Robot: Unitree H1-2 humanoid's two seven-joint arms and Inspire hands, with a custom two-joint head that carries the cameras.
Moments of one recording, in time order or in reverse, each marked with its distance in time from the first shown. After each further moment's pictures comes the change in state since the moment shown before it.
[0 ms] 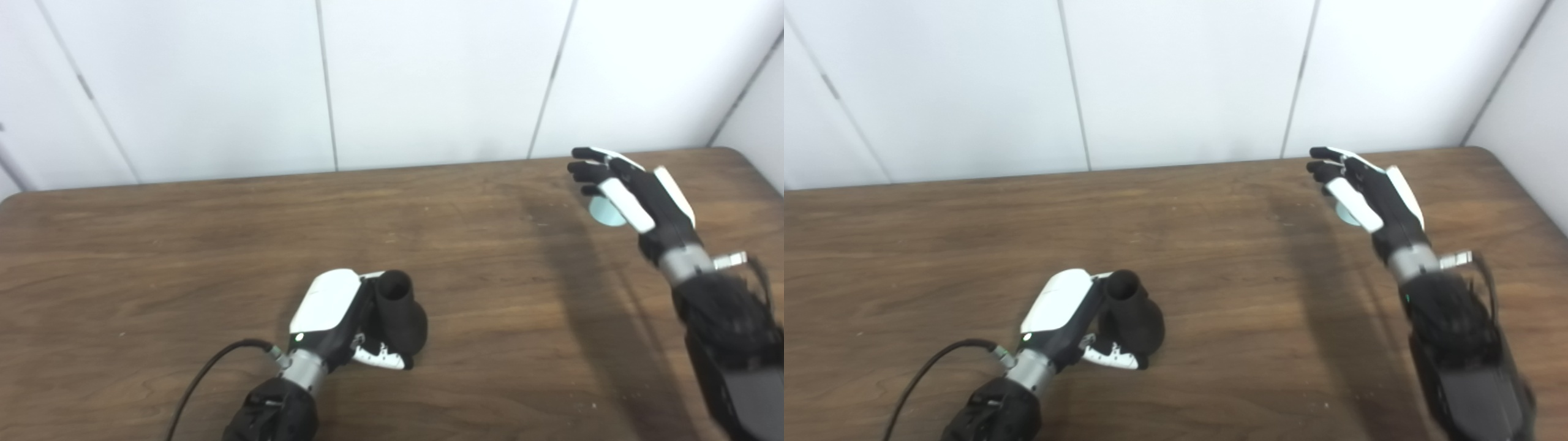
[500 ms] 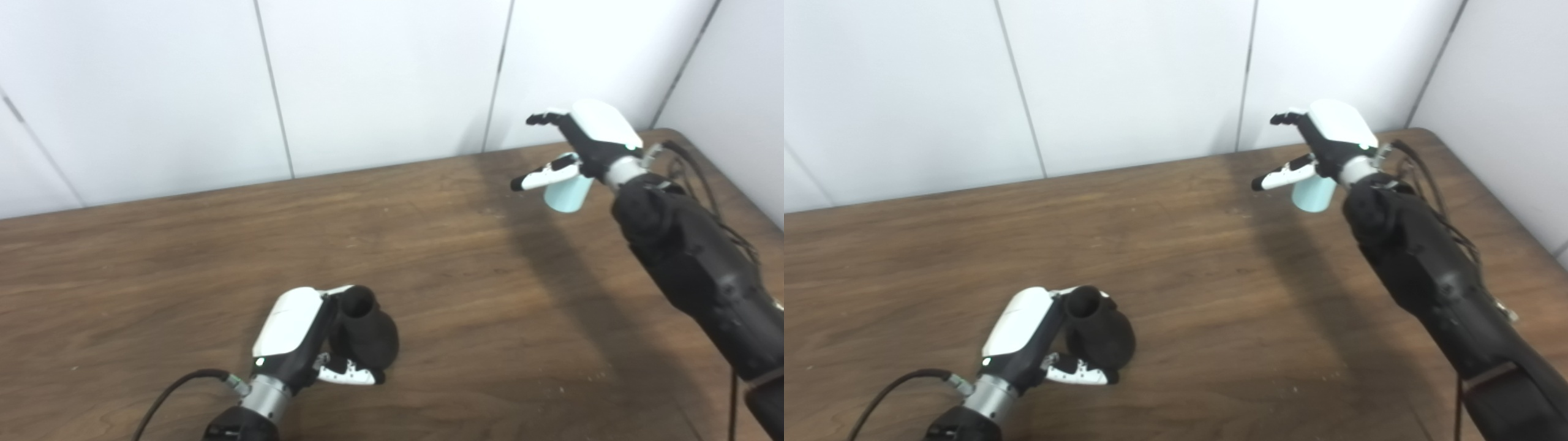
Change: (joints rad) left arm 0.020 0.033 0.024 0.009 -0.067 -0.086 0.010; right arm -0.261 -0.147 0.285 0.288 -0.534 0.016 0.095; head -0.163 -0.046
